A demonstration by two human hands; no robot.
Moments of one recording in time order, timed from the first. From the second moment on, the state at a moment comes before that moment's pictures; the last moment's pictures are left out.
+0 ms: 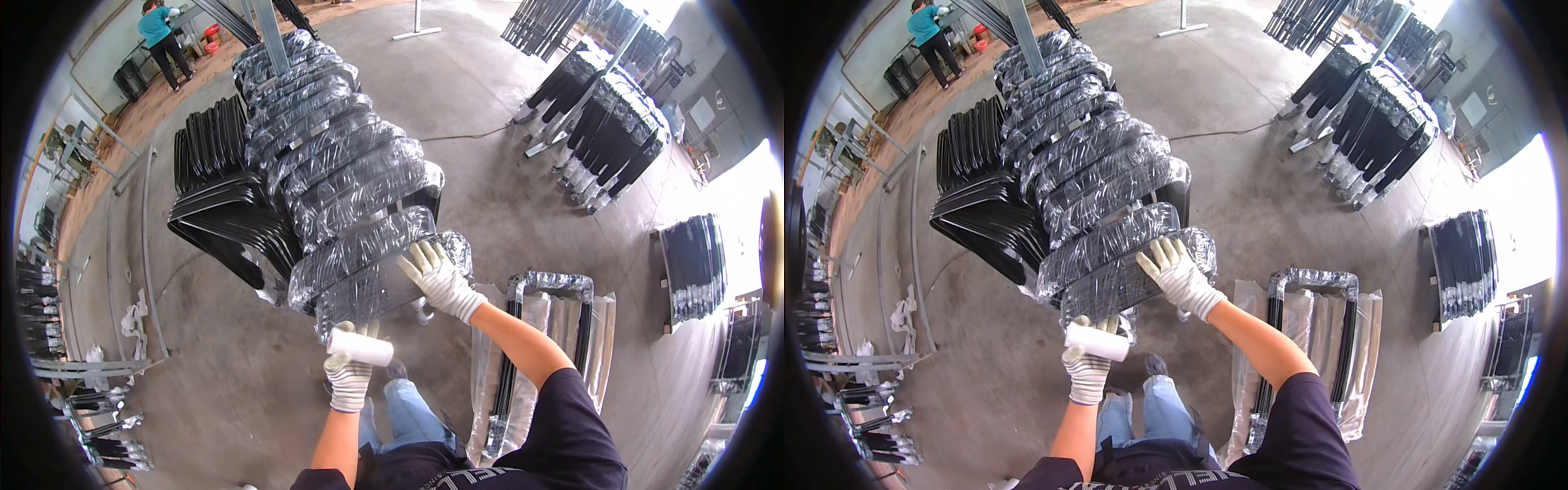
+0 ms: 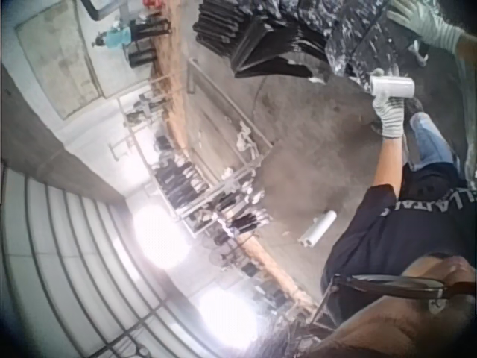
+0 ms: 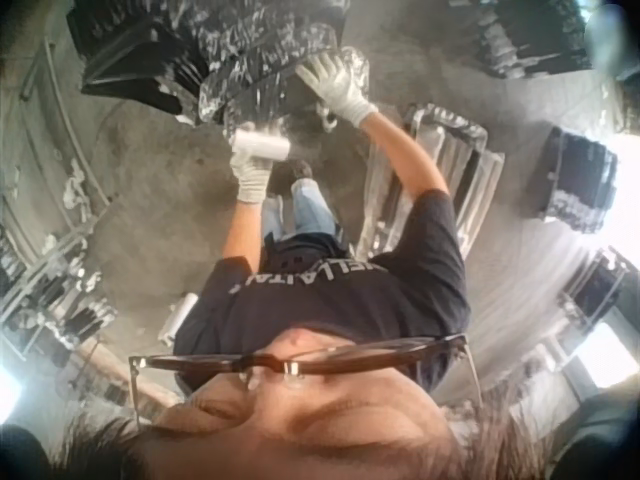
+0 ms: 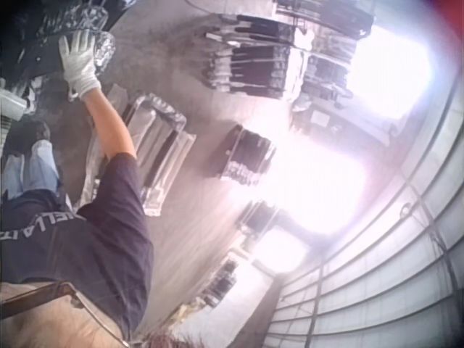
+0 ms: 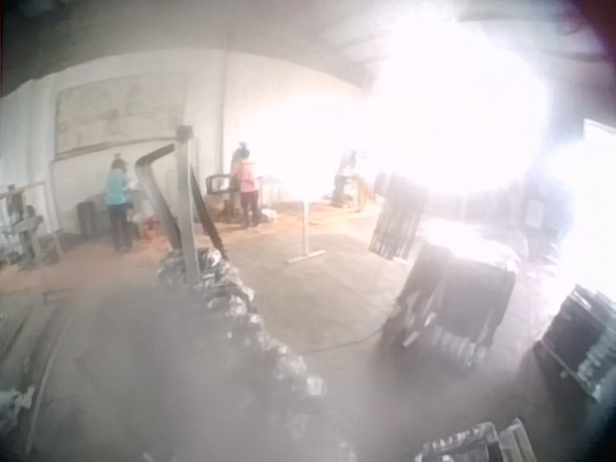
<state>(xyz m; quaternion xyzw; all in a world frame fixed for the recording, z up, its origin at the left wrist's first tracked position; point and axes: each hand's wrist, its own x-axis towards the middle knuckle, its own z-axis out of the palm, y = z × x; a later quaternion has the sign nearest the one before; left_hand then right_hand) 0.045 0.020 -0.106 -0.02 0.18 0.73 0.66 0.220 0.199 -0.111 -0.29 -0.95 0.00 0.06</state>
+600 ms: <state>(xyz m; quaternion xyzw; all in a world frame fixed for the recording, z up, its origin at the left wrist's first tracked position) 0.015 0.009 -0.084 -0.01 0.25 0.73 0.64 0.197 0.188 -0.108 -0.20 -0.96 0.01 0.20</state>
